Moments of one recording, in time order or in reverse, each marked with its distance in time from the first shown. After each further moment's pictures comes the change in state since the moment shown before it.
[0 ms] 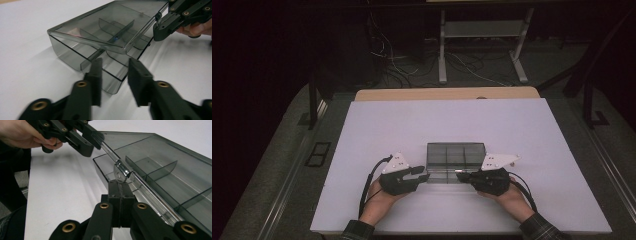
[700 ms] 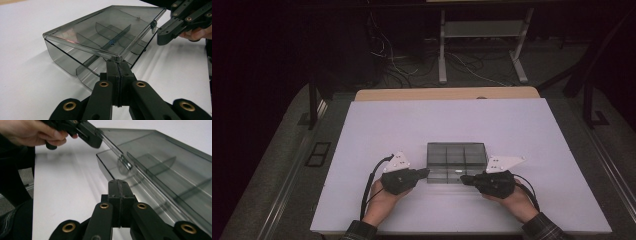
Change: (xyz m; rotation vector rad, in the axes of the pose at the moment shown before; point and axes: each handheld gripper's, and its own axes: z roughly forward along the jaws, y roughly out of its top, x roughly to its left) left arm -0.001 0.003 0.000 -0.023 -0.019 -0.018; right arm 0.003 -0.004 -0.013 0.012 0.002 0.000
